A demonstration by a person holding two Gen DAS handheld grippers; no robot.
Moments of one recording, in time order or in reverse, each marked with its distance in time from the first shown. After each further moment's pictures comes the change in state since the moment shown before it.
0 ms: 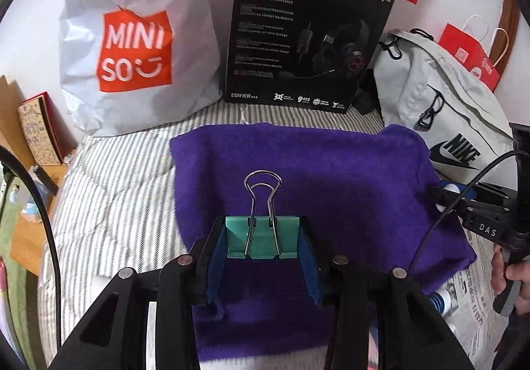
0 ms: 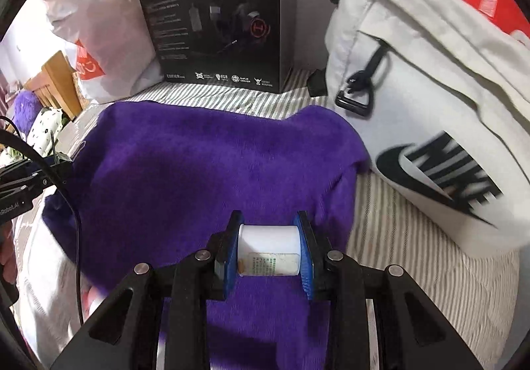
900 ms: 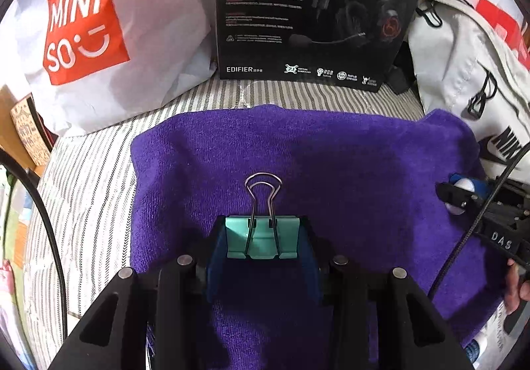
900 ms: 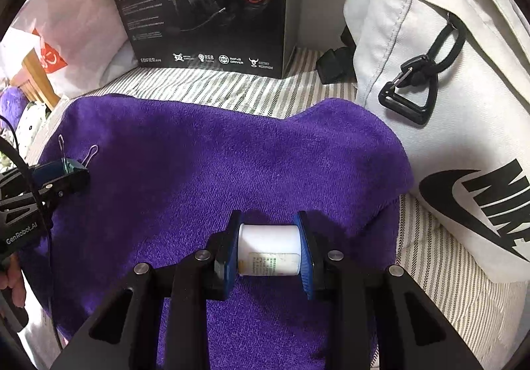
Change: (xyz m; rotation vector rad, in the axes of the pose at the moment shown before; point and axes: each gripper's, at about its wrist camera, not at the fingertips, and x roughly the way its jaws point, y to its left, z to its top) left arm 0.071 -0.013 0.018 0.036 0.091 0.101; right arm 0.062 0.008 0.025 0.004 0.076 -0.031
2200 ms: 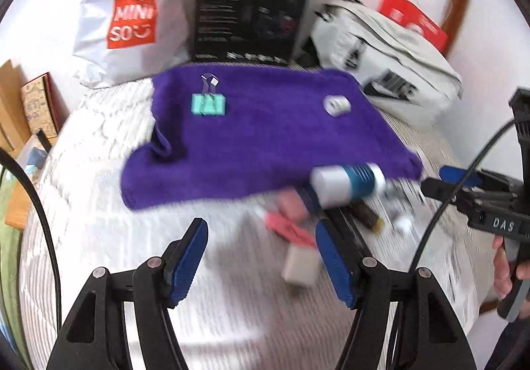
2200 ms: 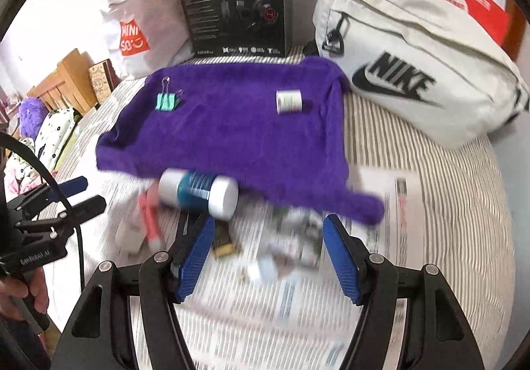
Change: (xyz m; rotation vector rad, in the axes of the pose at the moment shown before) left arm -0.145 -0.020 -0.154 0.046 -0.076 -0.178; right arm -0.160 0.028 -0.160 0.086 -0.068 0.032
